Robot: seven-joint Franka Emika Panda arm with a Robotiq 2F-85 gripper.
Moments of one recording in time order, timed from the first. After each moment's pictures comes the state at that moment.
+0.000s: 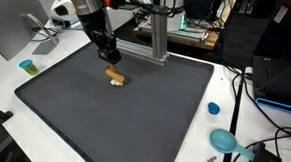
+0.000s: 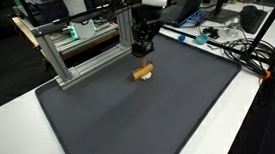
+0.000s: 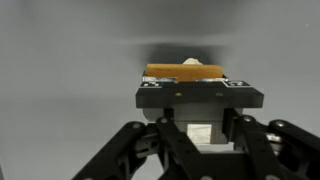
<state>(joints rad) 0.03 0.36 -0.03 -1.84 -0.12 2.09 0.13</state>
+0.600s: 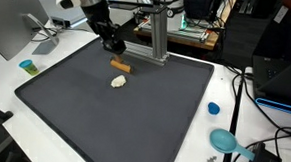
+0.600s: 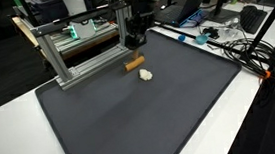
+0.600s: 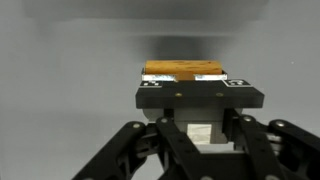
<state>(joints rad) 0.02 0.28 -0.03 -1.89 -0.11 1.99 0.06</state>
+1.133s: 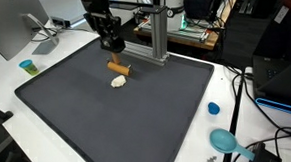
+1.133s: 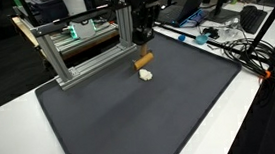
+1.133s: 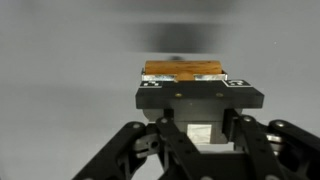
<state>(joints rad) 0.03 0.24 -0.01 -1.92 -0.08 2.08 0.04</state>
